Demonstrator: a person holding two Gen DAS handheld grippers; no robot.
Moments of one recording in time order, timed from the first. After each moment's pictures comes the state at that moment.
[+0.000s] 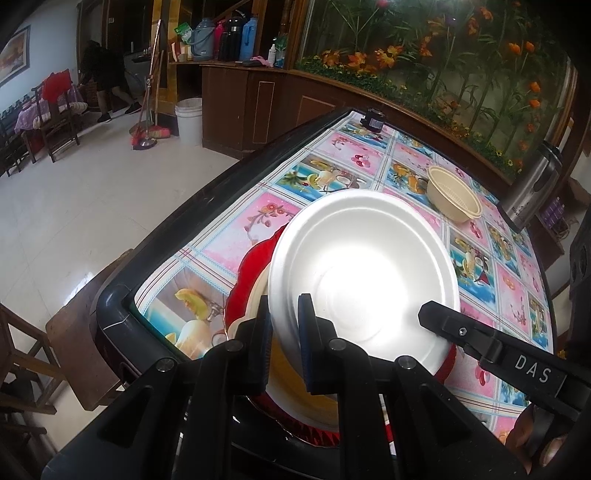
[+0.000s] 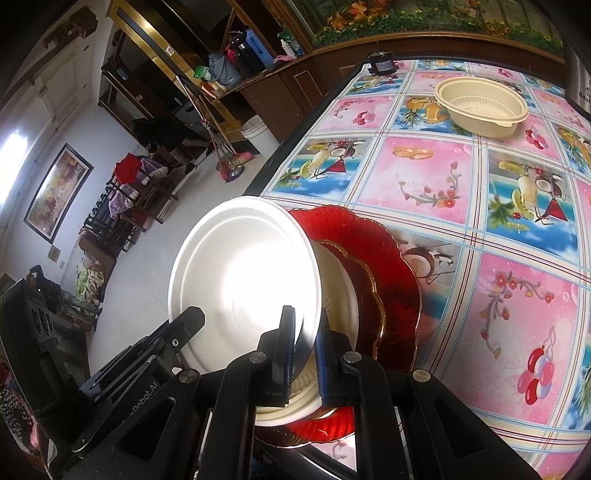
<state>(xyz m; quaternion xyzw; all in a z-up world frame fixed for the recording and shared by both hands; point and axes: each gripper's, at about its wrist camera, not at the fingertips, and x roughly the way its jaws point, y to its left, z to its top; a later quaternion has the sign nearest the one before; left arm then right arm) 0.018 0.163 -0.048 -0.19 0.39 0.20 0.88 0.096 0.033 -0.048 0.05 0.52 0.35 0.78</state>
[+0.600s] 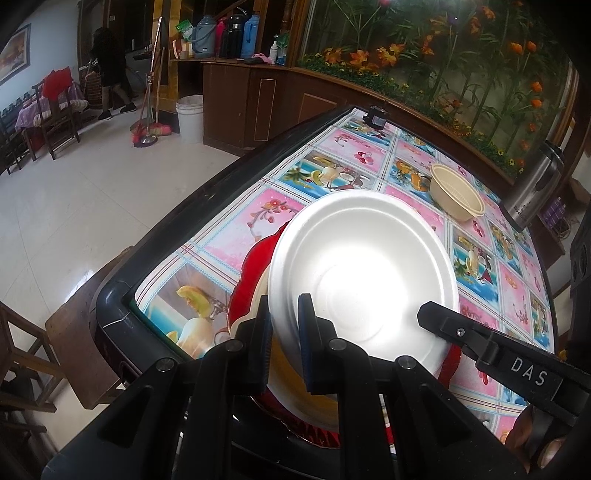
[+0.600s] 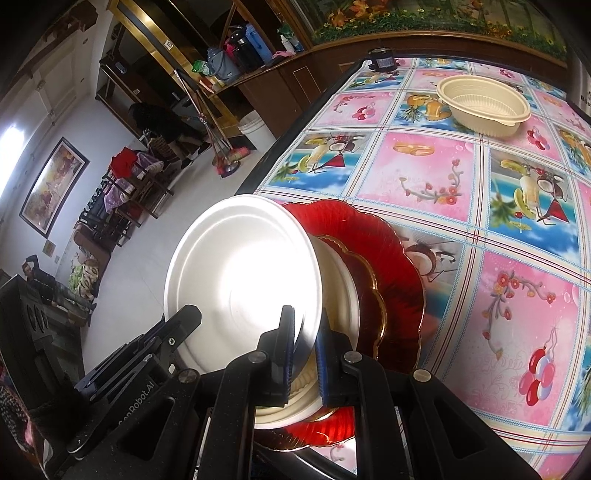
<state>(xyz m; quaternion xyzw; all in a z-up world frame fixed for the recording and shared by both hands) 0.020 0.165 -0.051 -0.19 0.39 0.20 0.88 0.096 0.041 -0.051 0.03 0.52 0.35 0.78</state>
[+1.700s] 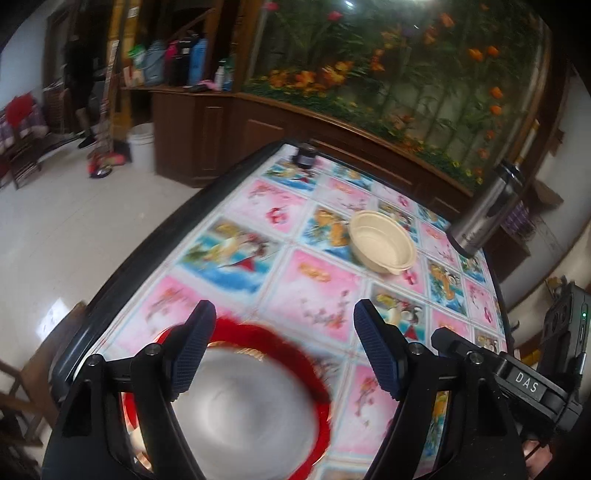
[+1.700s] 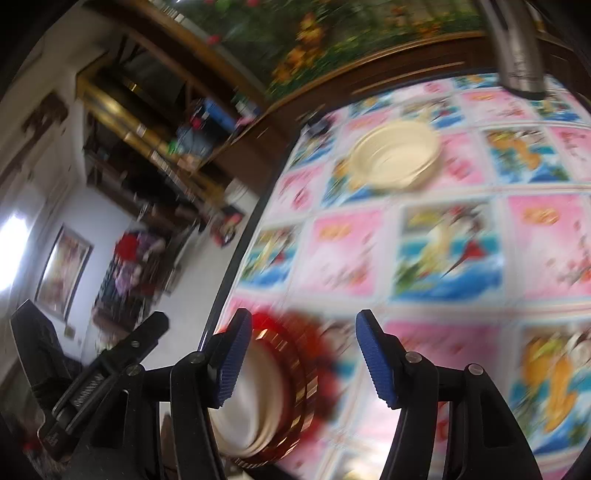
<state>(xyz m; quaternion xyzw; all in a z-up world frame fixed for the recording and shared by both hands) 0.125 0.118 0.030 -0.18 0.37 0.13 0.90 0.177 -0.087 -0.004 0.19 0.48 0.29 0.81</state>
